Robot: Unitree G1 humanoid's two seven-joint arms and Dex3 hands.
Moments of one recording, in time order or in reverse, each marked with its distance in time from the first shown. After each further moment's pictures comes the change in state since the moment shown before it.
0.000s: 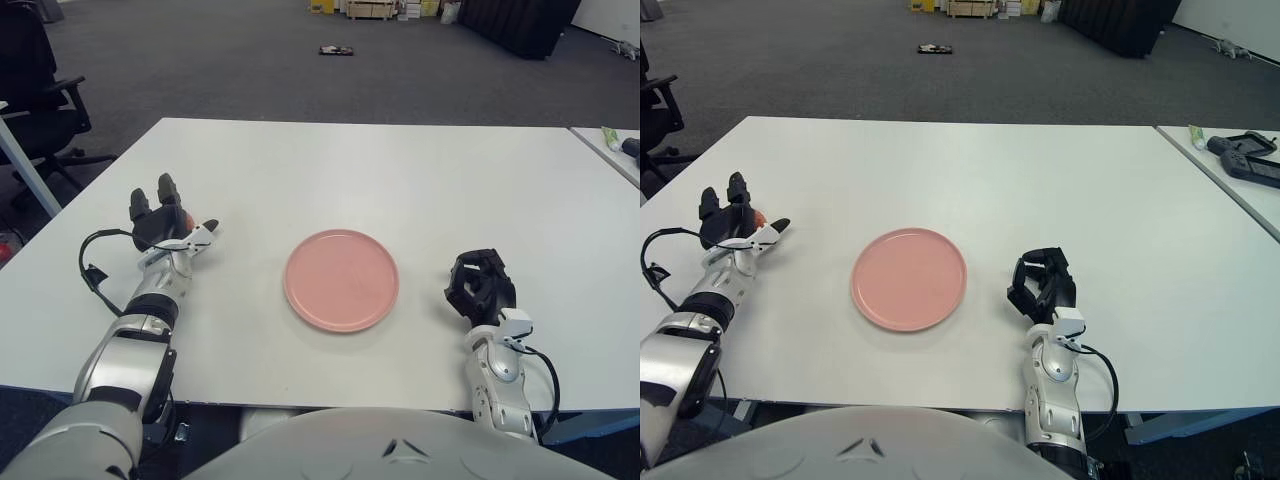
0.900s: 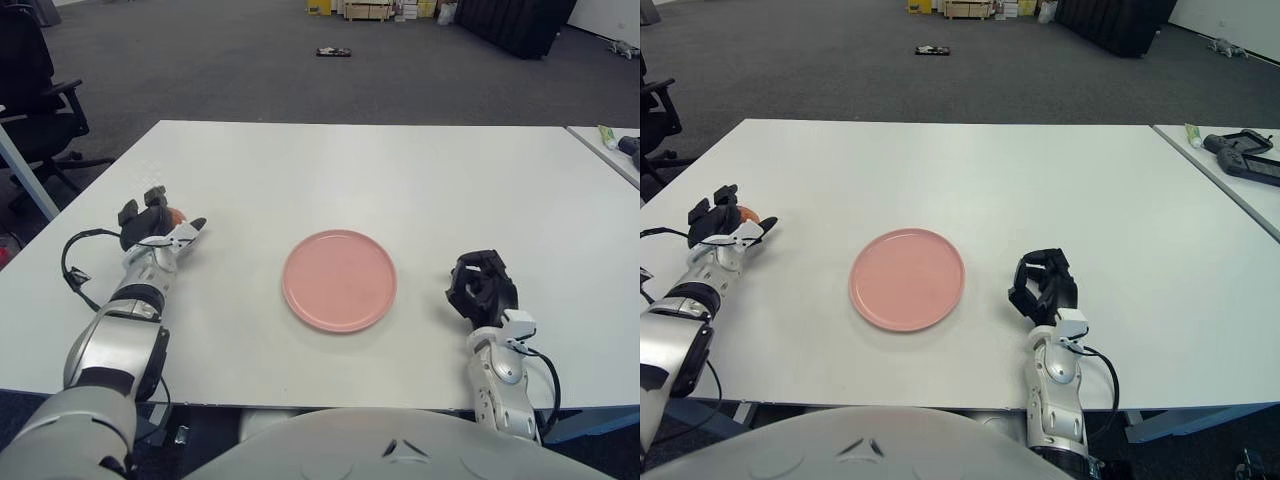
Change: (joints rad) left arm -0.076 0.044 -0.021 0.160 -0.134 -0.059 -0.110; right arm 0.017 0.007 -0.010 -0.040 0.022 0.038 0.018
